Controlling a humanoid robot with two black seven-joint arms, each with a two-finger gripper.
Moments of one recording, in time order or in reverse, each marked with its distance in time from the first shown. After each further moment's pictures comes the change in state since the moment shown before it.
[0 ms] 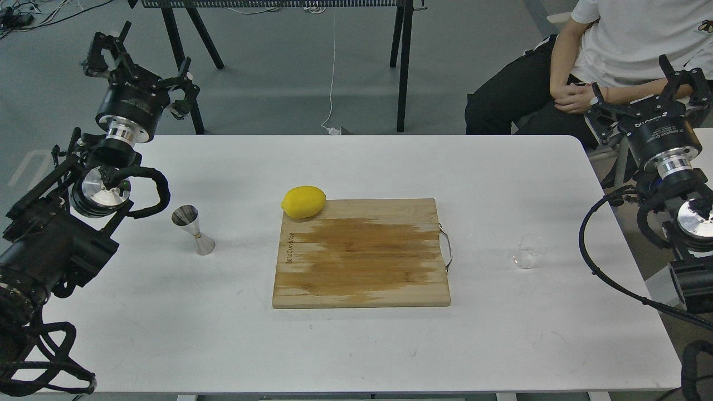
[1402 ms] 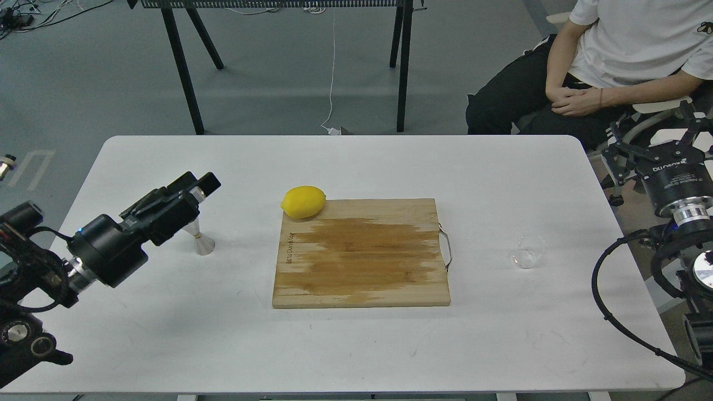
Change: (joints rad) left arm 0.664 0.590 0.114 -0.966 1.701 0.721 -0.111; right arm -0.251 -0.012 0.119 0.184 0.002 0.005 0.018
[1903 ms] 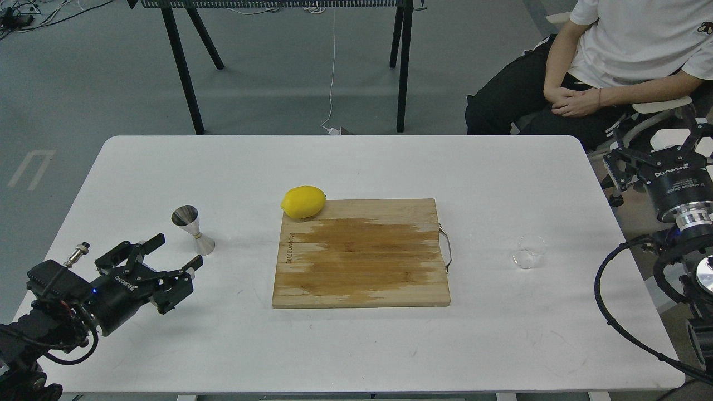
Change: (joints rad) left arm -0.019 -0.226 0.074 0.548 0.504 0.151 0.130; right arm -0.019 -0.004 -0.001 0.000 0.000 -0.001 0.002
